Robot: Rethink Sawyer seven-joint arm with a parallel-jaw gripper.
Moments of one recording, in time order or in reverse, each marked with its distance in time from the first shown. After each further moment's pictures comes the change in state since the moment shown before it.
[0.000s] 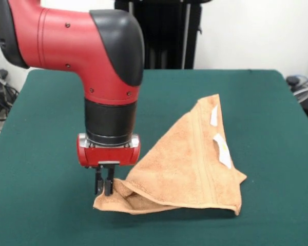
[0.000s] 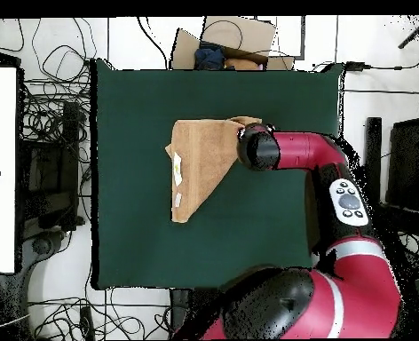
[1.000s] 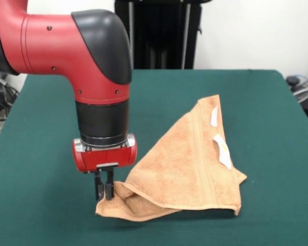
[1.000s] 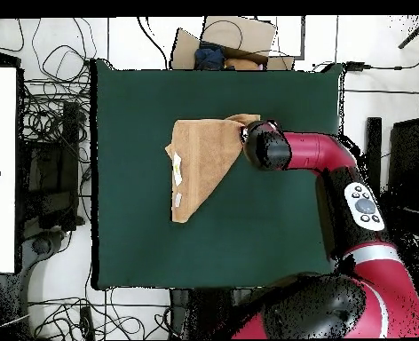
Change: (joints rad) arm -0.110 0.006 0.143 0.028 -0.044 0.000 -0.123
